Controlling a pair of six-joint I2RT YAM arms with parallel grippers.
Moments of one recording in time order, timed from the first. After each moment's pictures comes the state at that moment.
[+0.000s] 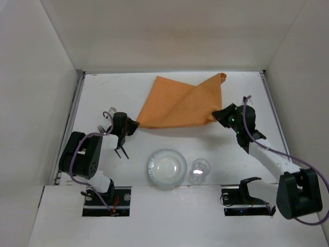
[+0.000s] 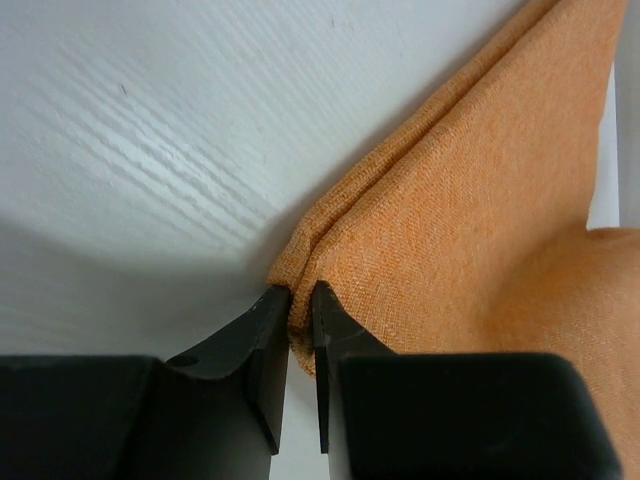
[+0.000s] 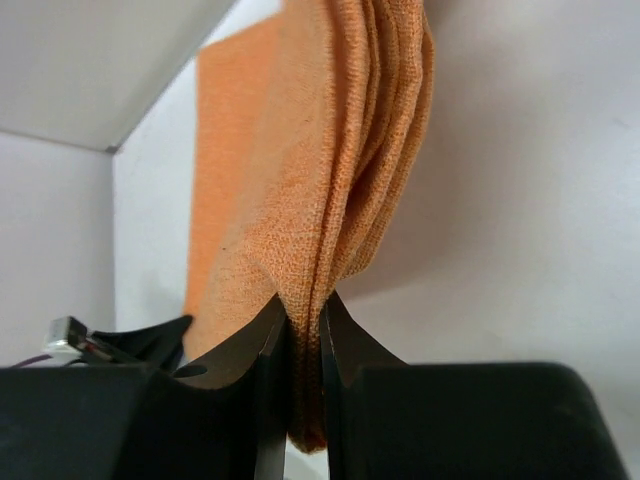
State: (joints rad) left arm -0.22 1.59 0.52 0.42 -0.06 -1.09; right arm 0.22 1.19 0.65 0.19 -0.07 0.86
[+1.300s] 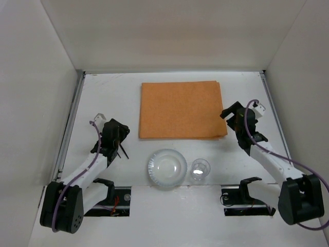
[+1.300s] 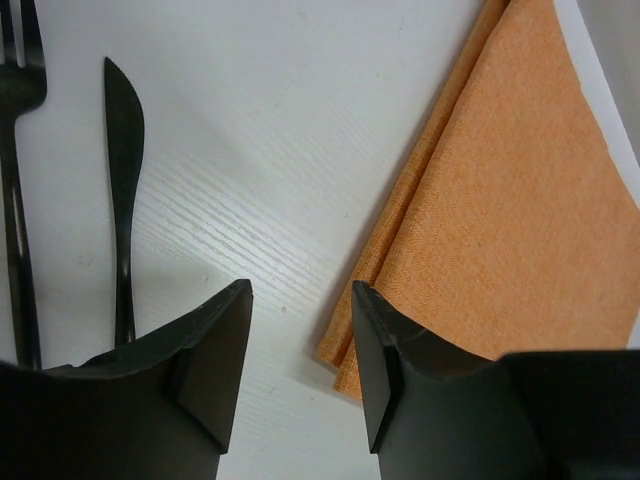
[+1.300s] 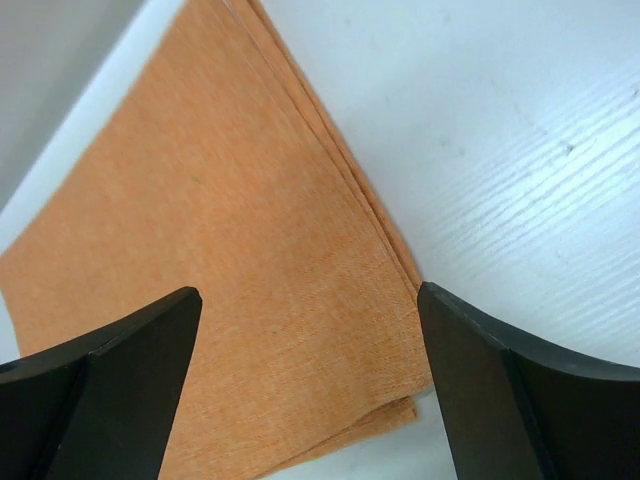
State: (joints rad) left arm -0.24 1.02 0.35 0.08 -0.28 -0.96; right arm 0.19 1.12 0.58 0.02 0.33 0.83
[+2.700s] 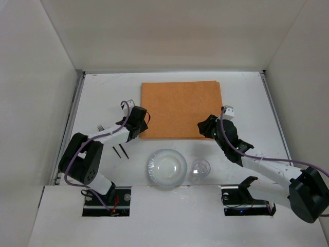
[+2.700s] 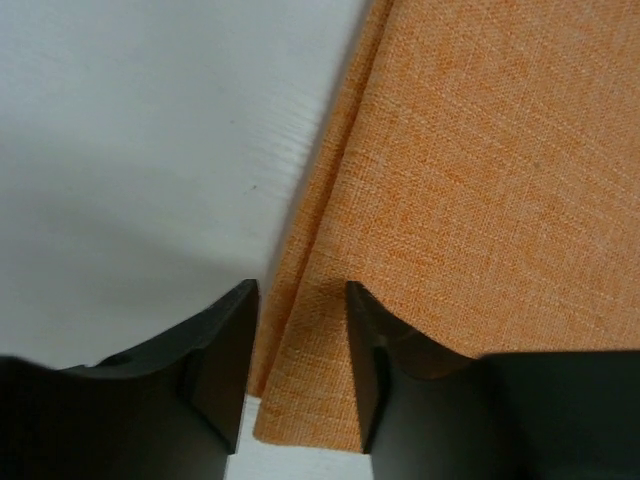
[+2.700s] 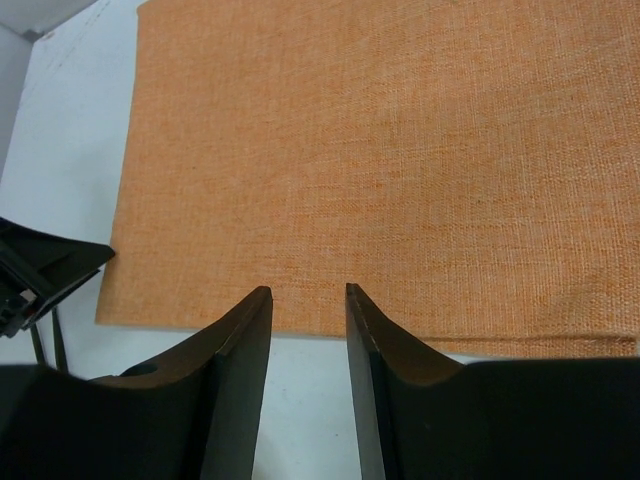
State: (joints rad) left arm -0.48 1.51 0.76 -0.12 -0.40 -0.77; right arm 0.62 1.07 0.49 0.22 0.30 0.67
